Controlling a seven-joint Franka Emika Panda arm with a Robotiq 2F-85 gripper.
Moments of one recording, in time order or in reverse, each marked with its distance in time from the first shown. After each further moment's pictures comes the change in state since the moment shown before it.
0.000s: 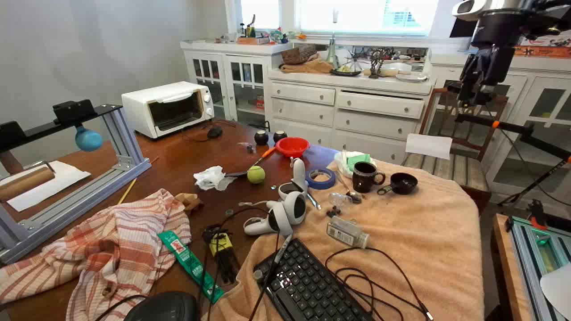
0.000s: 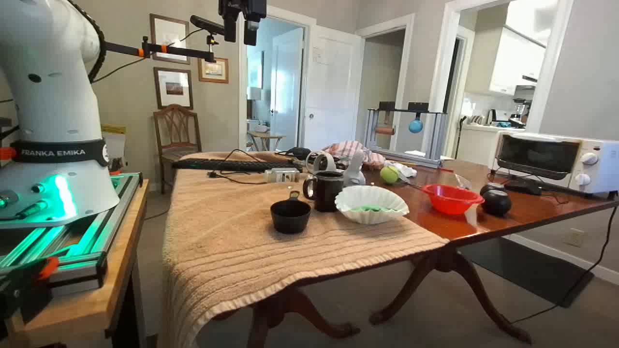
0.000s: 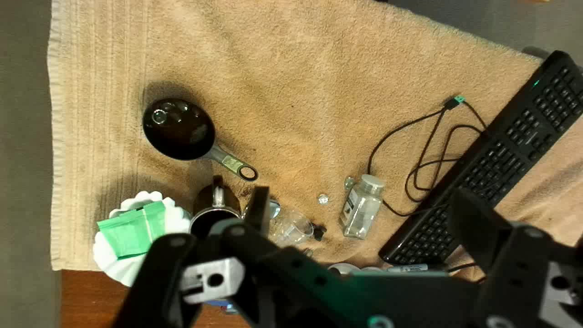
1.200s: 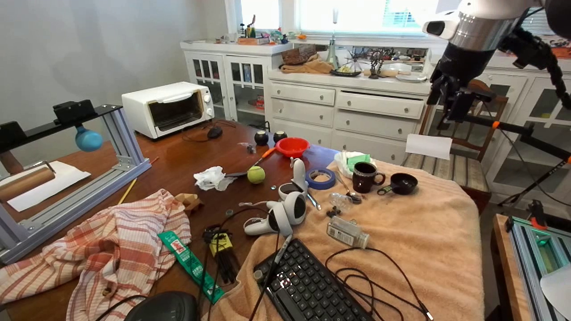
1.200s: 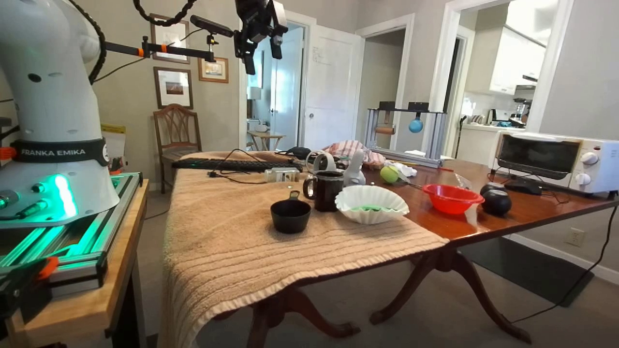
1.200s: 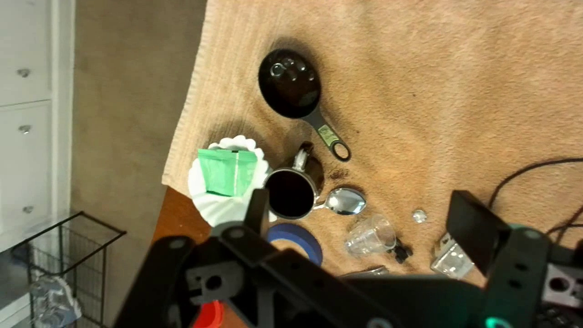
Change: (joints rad) arm -0.002 0.051 0.339 -0.146 -0.325 0.313 0.225
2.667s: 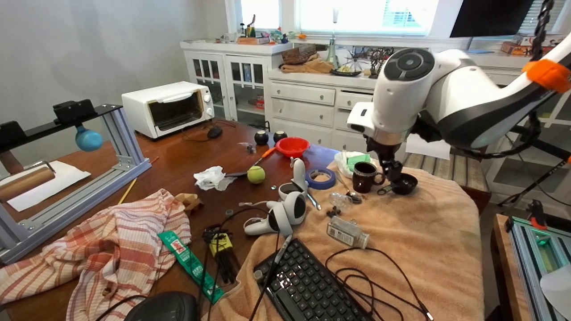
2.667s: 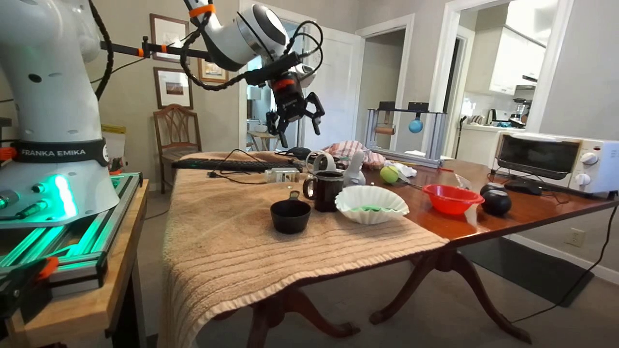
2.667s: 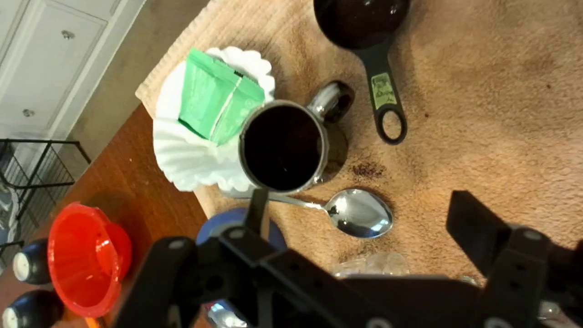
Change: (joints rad) arm 0.002 0.651 0.086 0.140 -0.510 0.305 0.219
